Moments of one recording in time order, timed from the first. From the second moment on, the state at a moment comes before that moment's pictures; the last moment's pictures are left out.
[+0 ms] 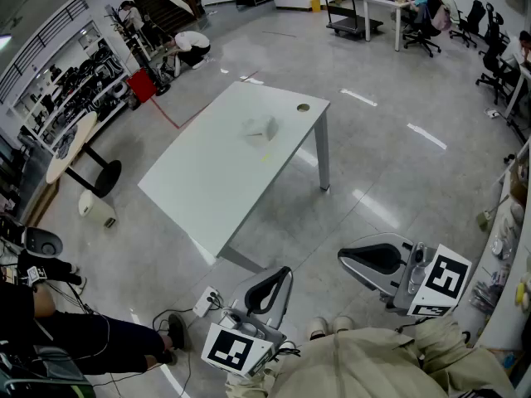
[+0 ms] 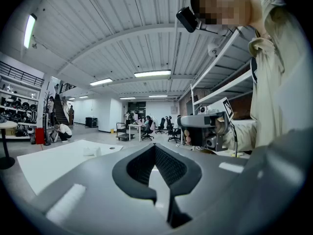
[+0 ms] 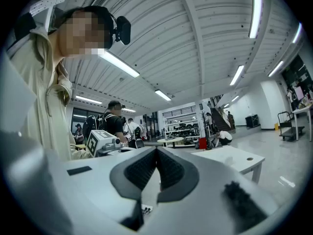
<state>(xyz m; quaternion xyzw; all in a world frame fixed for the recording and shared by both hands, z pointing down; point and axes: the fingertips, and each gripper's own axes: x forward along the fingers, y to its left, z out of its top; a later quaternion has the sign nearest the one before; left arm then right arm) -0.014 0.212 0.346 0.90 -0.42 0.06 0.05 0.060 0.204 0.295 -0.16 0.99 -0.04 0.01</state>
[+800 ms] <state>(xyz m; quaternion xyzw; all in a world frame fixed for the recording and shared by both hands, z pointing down) 0.007 0.162 0.361 0.89 -0.44 0.07 0.05 0.073 0.160 0.305 -0.12 0.99 -0.06 0.03</state>
